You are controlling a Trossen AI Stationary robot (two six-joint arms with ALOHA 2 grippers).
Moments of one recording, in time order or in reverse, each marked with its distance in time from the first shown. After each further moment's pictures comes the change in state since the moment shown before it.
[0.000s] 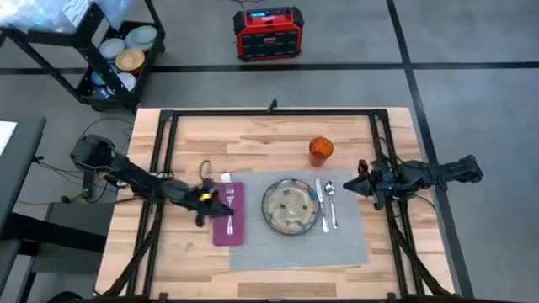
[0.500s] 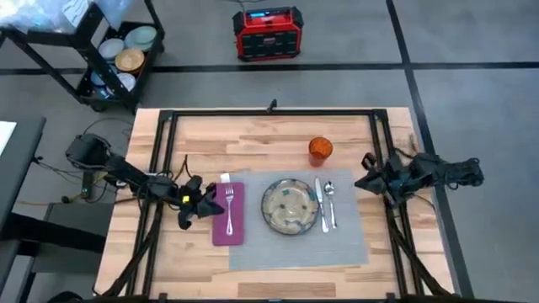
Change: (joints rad) left arm -0.019 -0.074 -0.001 0.054 0.144 0.213; right arm -0.076 0.000 0.141 0.021 -0.225 -0.213
